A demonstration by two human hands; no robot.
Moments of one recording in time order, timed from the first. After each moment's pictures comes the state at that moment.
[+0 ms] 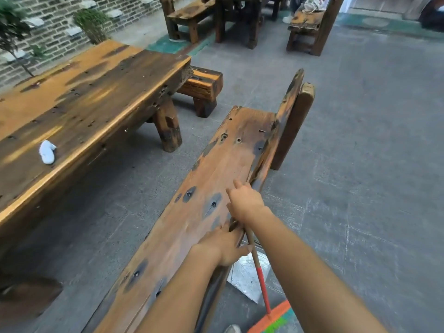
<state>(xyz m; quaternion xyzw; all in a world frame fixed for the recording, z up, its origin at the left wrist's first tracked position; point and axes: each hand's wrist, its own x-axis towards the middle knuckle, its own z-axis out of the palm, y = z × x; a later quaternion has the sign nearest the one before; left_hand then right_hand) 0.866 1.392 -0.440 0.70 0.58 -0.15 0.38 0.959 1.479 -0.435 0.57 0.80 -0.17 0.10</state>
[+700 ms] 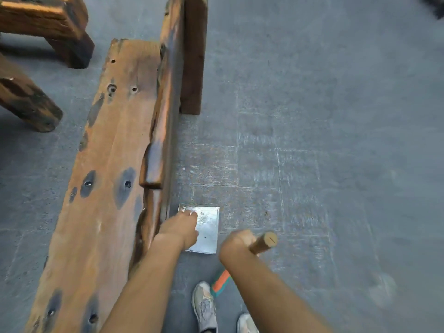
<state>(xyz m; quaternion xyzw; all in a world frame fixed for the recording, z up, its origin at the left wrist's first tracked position) 0.981 1.463 -0.612 0.80 0.47 -0.26 0.26 1.110 1.385 -0.621 0.66 0.50 -0.32 0.45</state>
